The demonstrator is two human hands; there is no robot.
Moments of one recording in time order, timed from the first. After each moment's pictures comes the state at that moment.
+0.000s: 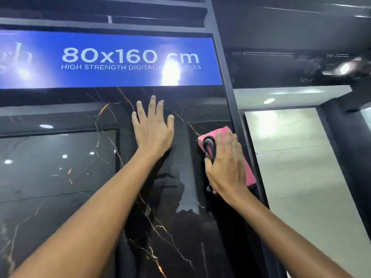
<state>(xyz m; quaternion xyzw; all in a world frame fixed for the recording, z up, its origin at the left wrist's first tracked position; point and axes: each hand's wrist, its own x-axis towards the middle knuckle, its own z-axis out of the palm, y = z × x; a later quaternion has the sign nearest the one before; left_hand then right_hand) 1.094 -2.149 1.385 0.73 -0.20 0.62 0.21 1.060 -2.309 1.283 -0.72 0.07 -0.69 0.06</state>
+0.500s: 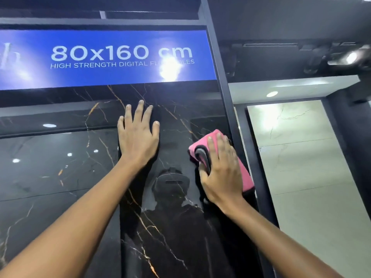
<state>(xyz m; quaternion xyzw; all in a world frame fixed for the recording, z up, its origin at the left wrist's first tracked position) 1.112 -2.136 1.371 0.70 -0.19 0.66 0.18 1.073 -2.323 1.259 -0.68 -0.02 -0.73 0.07</state>
